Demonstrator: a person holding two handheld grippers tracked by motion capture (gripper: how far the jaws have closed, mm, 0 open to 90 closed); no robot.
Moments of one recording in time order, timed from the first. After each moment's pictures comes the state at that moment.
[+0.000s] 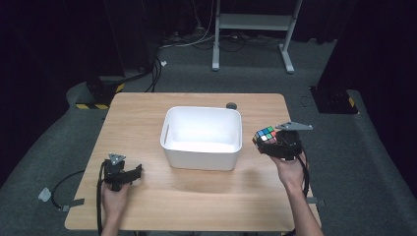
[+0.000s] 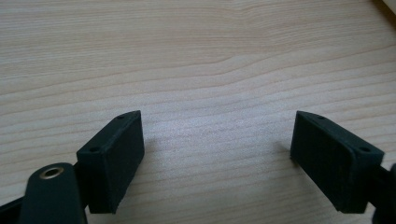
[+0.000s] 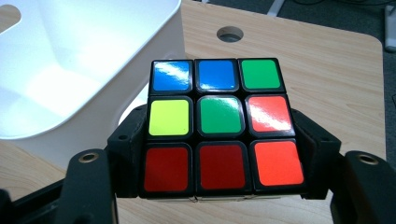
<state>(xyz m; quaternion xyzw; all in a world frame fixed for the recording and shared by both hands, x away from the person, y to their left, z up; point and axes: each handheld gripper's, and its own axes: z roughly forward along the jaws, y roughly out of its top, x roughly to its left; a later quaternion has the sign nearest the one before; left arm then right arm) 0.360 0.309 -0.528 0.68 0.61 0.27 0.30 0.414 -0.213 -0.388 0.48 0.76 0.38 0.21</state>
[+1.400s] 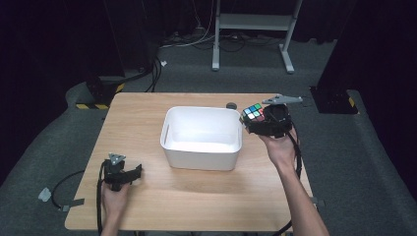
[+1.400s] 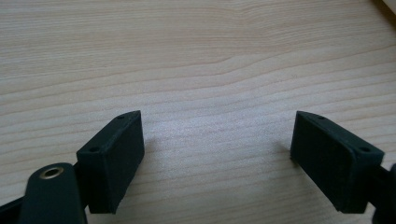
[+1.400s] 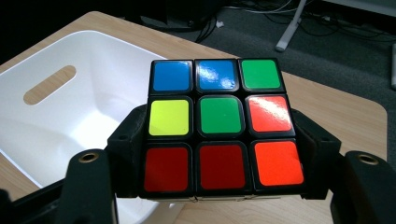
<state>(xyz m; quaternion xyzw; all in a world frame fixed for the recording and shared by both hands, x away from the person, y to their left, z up) 0.360 0.309 -0.528 0.68 0.61 0.27 0.30 0.434 -0.166 -0.314 0.44 0.78 0.39 0.22</state>
